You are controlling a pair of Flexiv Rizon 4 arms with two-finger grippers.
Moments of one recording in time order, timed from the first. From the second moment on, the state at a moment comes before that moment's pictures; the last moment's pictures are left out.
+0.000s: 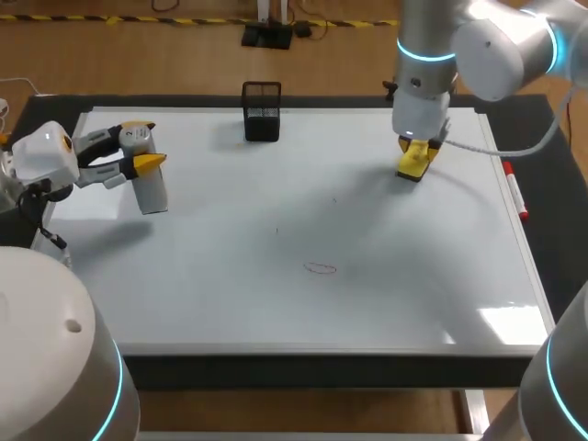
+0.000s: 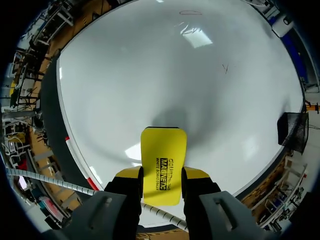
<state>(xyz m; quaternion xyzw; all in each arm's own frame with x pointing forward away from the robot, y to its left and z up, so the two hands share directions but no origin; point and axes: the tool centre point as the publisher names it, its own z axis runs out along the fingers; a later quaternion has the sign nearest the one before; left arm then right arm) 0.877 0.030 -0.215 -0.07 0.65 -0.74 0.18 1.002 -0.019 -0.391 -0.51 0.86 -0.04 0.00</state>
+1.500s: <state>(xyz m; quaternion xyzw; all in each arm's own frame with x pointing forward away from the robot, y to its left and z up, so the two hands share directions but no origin) 0.877 0.030 -0.215 -0.07 0.65 -0.74 0.17 0.777 0.183 -0.394 -0.69 0.72 -0.04 0.04</state>
